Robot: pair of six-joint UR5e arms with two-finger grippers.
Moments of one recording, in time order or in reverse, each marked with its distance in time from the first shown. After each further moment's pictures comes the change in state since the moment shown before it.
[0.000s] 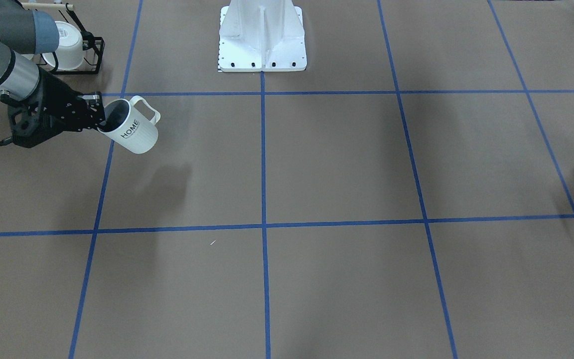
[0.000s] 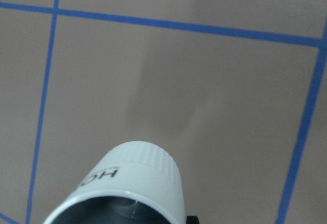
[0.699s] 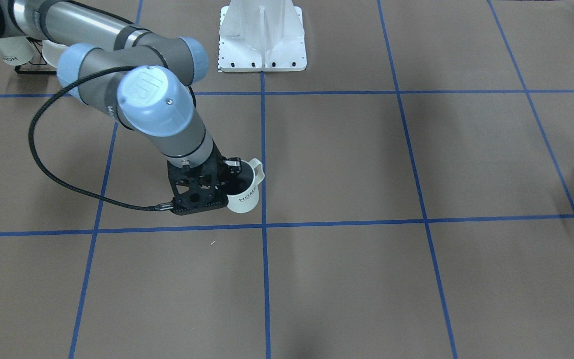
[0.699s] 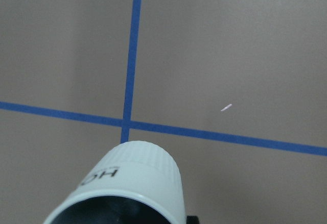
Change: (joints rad) left arm 0.000 -0.022 0.025 -0.001 -0.001 -0.002; right arm -0.141 0.658 -0.536 -0.273 -0.248 0.053
